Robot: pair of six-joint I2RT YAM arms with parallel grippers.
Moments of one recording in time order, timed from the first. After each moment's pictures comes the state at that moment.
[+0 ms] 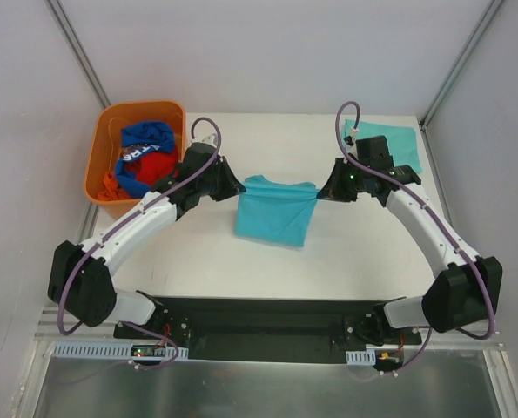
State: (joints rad) left arm -0.52 1.35 1.07 -0.35 0.11 -0.78; right arm 0.32 1.35 1.19 -0.71 -0.31 0.50
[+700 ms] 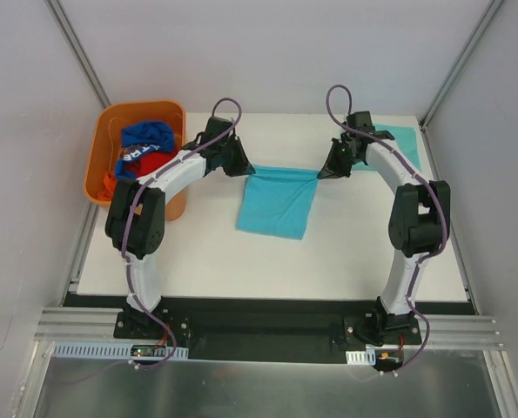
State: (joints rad) left arm -0.39 1.92 1.48 -0.34 0.28 -0.71; right arm 0.19 1.94 1.59 -0.72 -0.33 0.49
